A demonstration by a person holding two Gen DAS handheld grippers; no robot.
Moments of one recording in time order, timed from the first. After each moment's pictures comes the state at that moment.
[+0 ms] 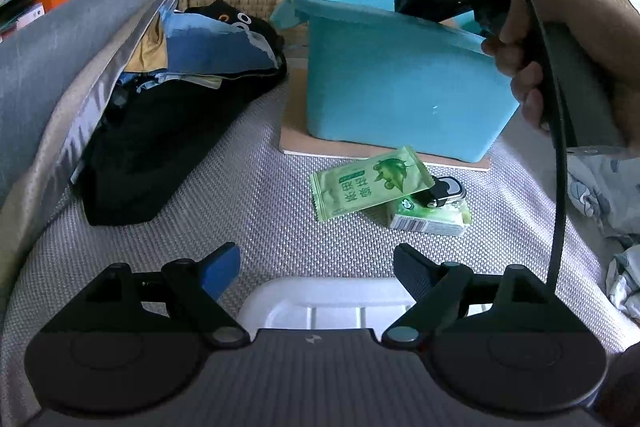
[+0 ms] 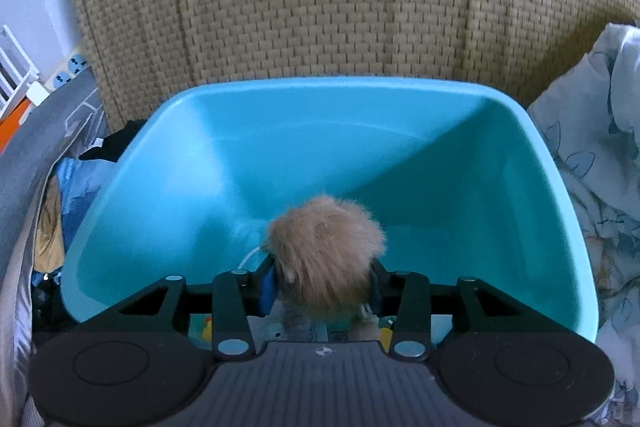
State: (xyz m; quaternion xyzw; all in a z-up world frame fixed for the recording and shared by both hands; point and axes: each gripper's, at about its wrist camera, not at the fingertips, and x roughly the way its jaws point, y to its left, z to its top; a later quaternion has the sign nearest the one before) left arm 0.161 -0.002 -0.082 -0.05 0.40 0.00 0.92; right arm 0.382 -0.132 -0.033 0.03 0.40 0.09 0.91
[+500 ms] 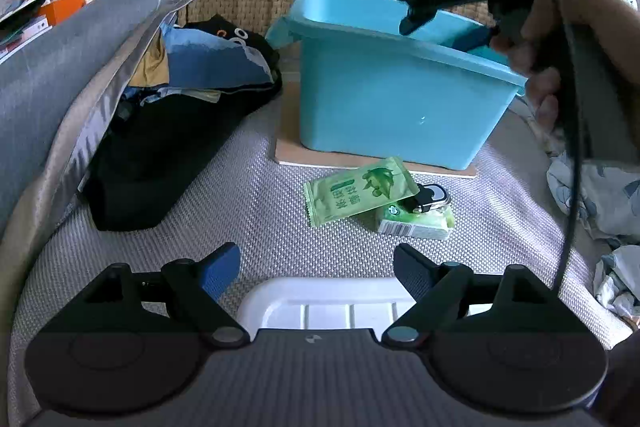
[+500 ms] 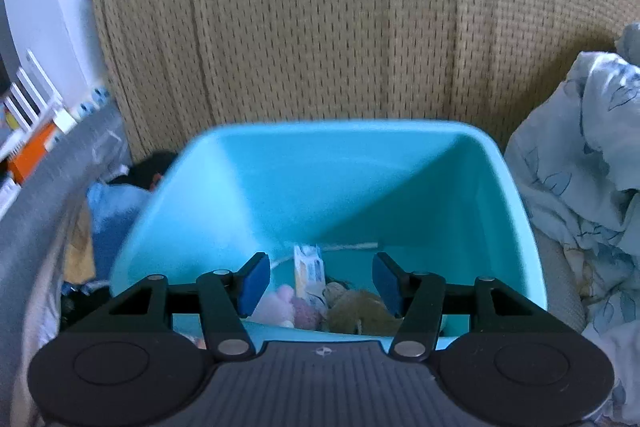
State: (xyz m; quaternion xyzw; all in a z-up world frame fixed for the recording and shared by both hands) left arm 0.148 -0.003 -0.071 -0.05 0.39 -0.01 0.92; right arm 0.349 -0.144 0.001 0.05 0.35 0.10 0.93
